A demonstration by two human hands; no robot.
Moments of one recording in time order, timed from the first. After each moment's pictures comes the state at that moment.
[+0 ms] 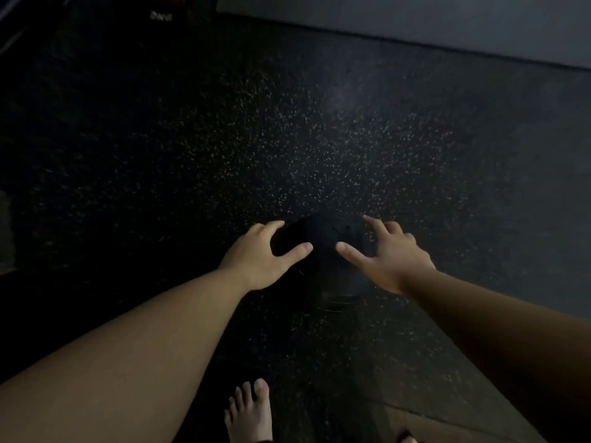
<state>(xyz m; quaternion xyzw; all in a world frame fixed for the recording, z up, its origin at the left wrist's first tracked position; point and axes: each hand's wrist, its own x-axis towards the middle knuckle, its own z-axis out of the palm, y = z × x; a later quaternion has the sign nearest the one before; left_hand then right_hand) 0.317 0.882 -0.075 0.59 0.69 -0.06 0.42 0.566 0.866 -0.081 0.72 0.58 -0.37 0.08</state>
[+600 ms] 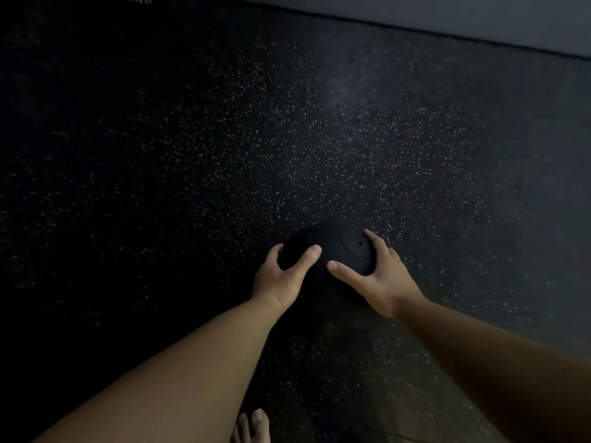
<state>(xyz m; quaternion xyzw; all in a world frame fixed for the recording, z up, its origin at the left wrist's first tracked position) 0.349 0.878 -0.148 0.31 0.74 0.11 0.59 0.545 0.864 -0.143 0.72 0.45 -0.52 -0.09</state>
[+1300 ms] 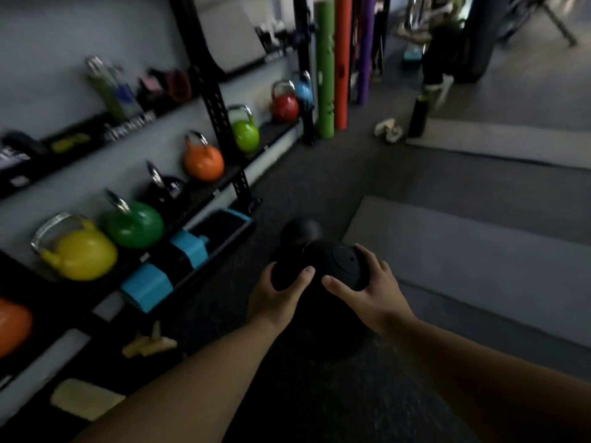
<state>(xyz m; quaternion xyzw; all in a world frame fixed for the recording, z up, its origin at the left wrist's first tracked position) 0.095 1.069 0.430 0.36 0.75 0.39 0.40 0.289 1.106 0.428 0.58 0.64 -0.42 -0.29</state>
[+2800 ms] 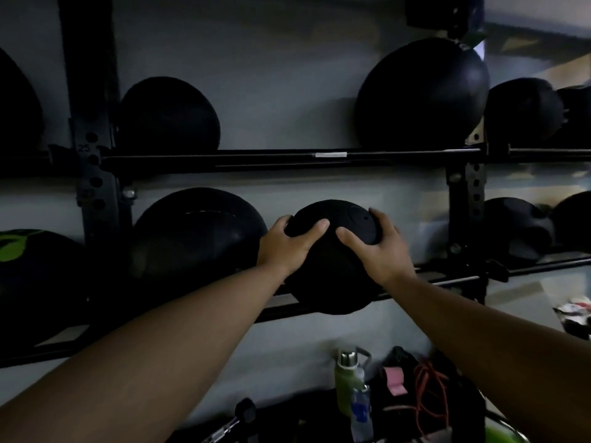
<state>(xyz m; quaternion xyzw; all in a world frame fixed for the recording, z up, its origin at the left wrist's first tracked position) -0.469 1.433 1.065 0.33 0.73 0.59 -0.10 -0.363 1.600 1.042 0.11 0.77 -0.41 -0.47</state>
